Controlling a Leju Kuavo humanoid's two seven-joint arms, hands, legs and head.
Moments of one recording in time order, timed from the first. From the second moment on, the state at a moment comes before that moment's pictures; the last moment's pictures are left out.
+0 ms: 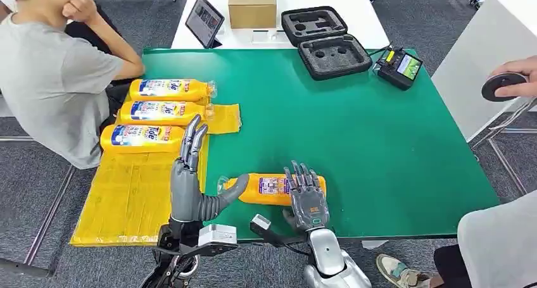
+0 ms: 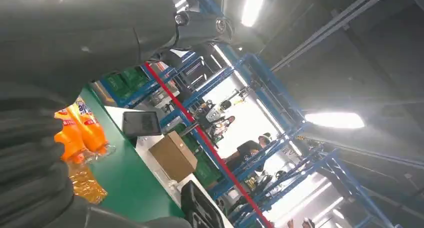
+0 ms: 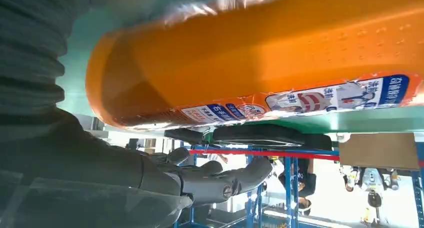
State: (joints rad) left arm -0.11 -0.26 -0.37 -1.47 -0.64 0.70 -0.70; right arm -0.19 0.11 0.23 -0.88 1.51 -0.69 0.12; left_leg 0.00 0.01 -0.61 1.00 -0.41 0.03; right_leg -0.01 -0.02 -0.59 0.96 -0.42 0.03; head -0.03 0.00
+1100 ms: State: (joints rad) left arm -0.14 -0.25 -0.37 -1.43 -0.60 0.70 -0.70; right arm -0.38 0.11 0.15 -0.61 1.34 -0.63 -0.07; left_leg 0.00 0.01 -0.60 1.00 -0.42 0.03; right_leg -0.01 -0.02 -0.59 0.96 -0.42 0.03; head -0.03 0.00
